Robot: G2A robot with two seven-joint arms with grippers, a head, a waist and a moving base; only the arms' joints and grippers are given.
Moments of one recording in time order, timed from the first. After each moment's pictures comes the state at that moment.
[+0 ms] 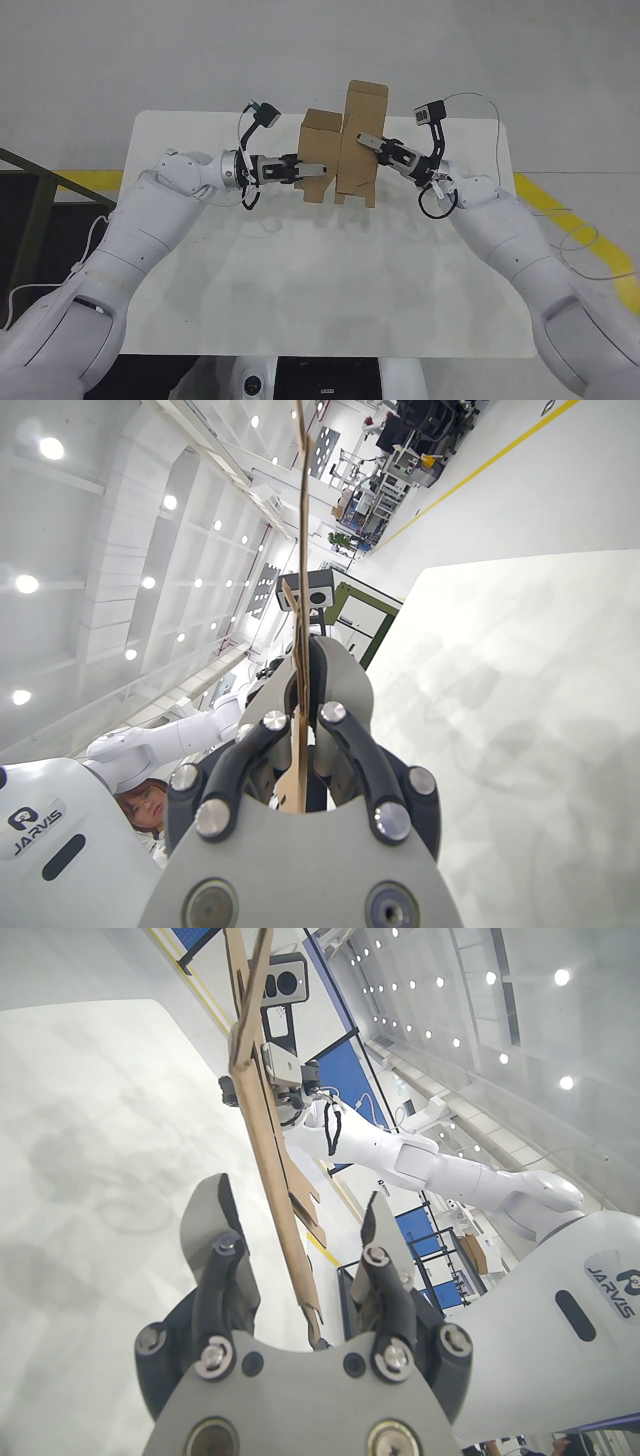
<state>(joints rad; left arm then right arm) 0.54 -1.08 -0.74 -1.04 -0.54 -0.76 -1.03 -0.50 -1.18 0.58 -0.80 0.83 -0.91 0.80</state>
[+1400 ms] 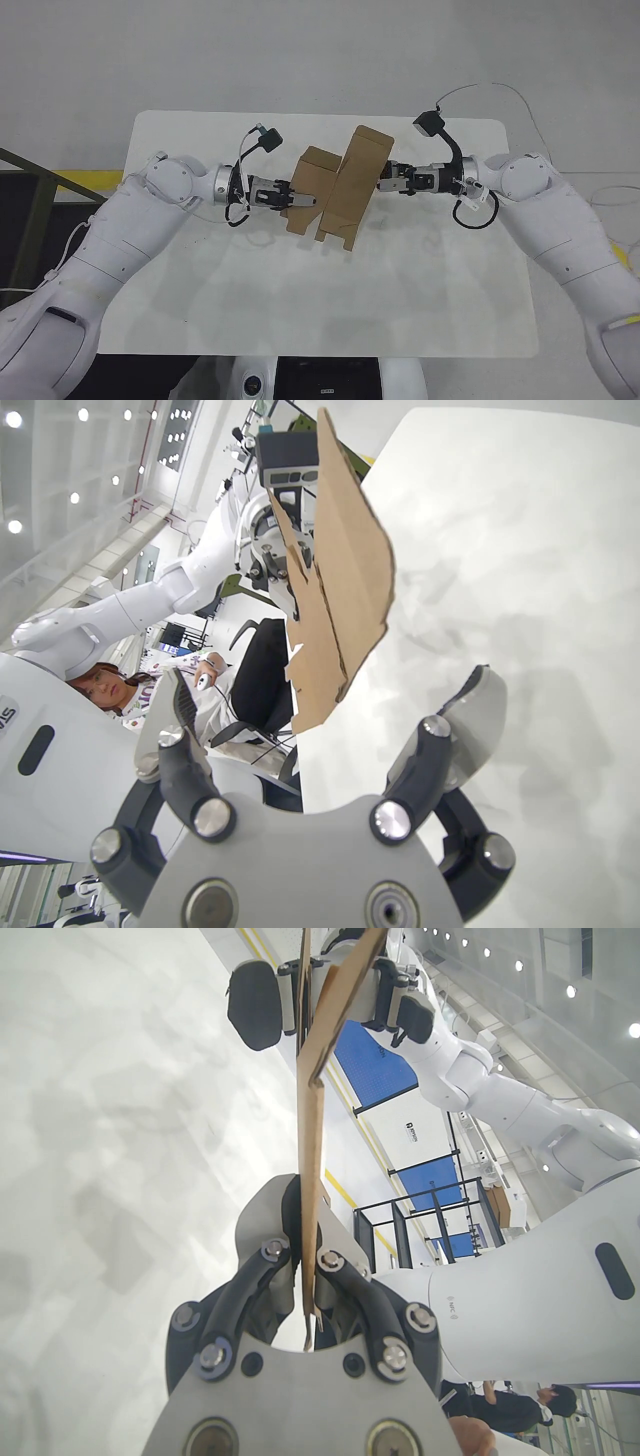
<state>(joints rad) 0.55 -0.96 -0.66 -1.19 -0.47 -0.70 -1.12 -0.51 -0.96 0.68 -1.12 0.53 -0.71 1.11</state>
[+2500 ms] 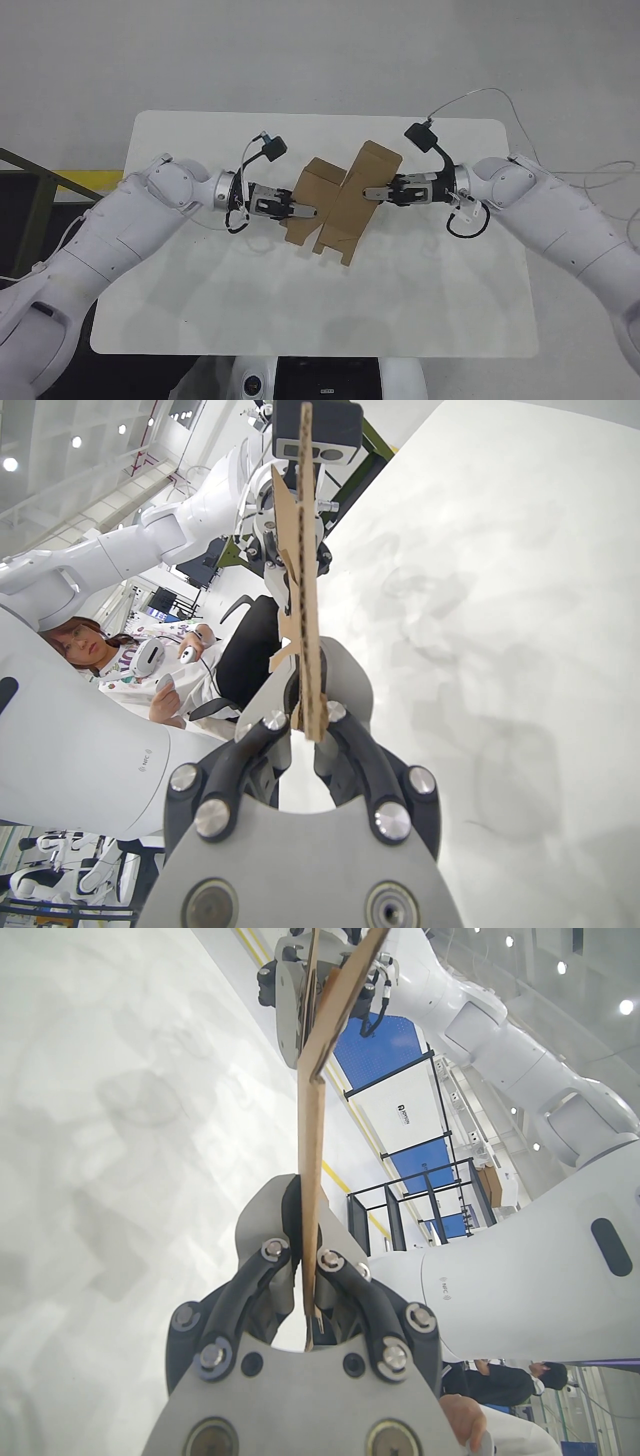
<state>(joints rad) 0.44 -0.89 -0.44 -1.22 -0.59 -0.77 -1.05 -0.27 -0.90 0.17 -1.09 0.63 -1.01 0.81</state>
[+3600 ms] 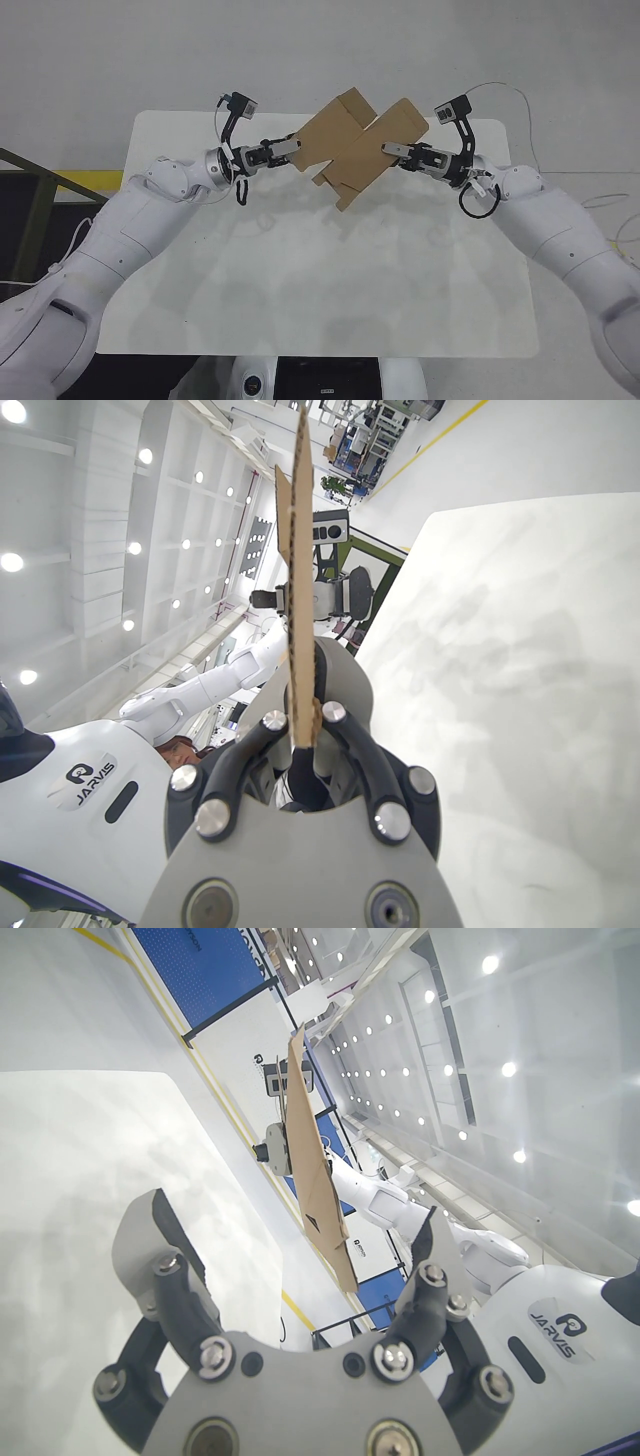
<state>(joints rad) 0.51 -0.97 -0.56 -1.11 -0.74 -0.76 -0.79 -0.39 -0.97 0.37 -0.93 1.07 -0.85 0.97</state>
